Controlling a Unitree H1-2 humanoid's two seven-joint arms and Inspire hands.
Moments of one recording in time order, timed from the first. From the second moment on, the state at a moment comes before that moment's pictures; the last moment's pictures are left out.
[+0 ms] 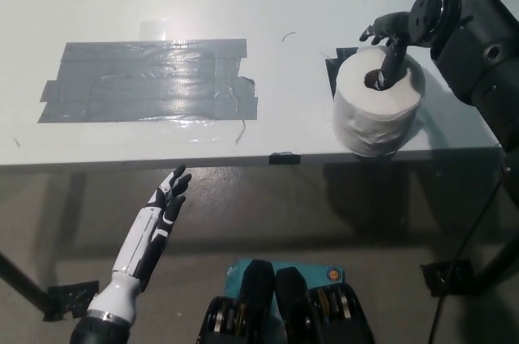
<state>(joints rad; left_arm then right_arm) -0.10 0.15 -0.08 -0.03 0.14 -0.09 -0.08 -1.38 -0.23 0.61 1.32 -0.51 0.19 0.60</state>
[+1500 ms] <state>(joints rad) -0.13 0.15 -0.08 0.02 0.14 -0.08 -0.08 -1.08 -0.24 -0.36 1.33 -0.10 0.17 0.33</state>
